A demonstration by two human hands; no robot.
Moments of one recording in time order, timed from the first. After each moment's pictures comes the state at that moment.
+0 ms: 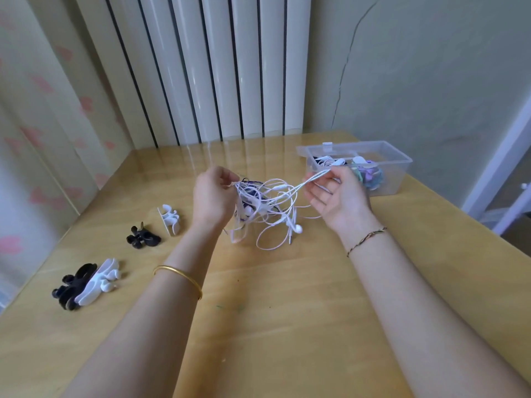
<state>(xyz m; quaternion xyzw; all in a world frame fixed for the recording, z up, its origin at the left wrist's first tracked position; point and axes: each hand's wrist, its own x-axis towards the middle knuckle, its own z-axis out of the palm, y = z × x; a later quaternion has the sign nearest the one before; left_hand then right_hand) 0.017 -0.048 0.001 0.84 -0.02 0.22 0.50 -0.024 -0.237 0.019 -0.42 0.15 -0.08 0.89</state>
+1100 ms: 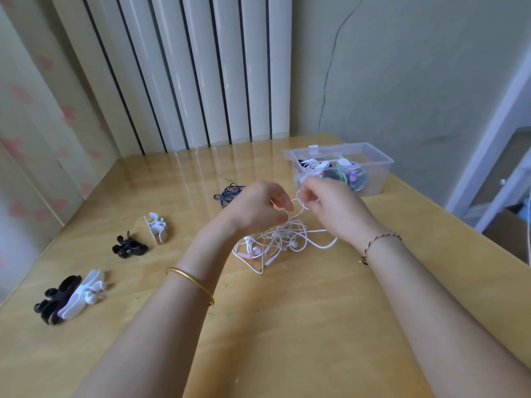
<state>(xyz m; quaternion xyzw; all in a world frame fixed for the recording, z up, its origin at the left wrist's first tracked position) -0.022 -0.106 0.035 0.91 -0.24 -0.03 0.33 -0.043 -0.270 0.011 -0.95 -0.08 -0.18 0.23</state>
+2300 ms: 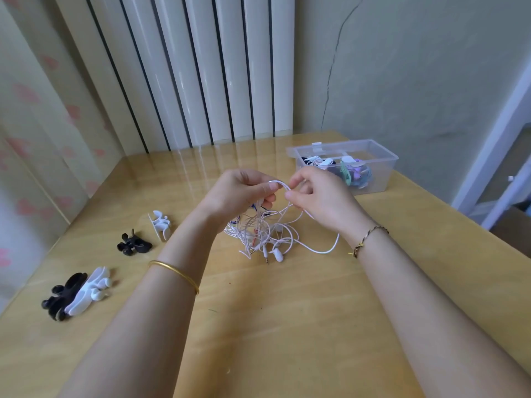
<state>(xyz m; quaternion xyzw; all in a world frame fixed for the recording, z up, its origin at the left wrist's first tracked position) -0.015 -0.080 0.039 0.80 -0.19 -0.05 0.57 -0.043 -0.246 0.024 -0.91 -0.04 -0.15 0.39</state>
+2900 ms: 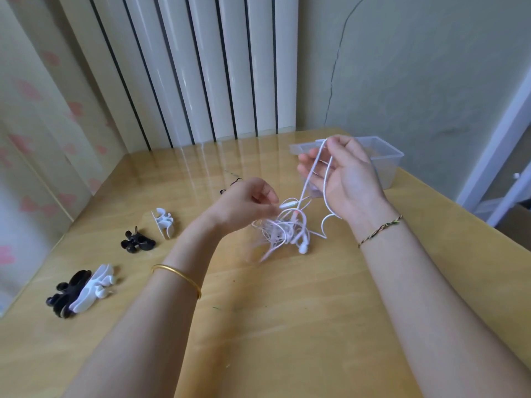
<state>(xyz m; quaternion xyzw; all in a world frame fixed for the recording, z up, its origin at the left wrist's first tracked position) -0.009 -0.073 0.020 0.87 -0.21 -0.06 0.44 -0.043 -0.243 0.046 -0.44 -0.01 -0.14 0.89</state>
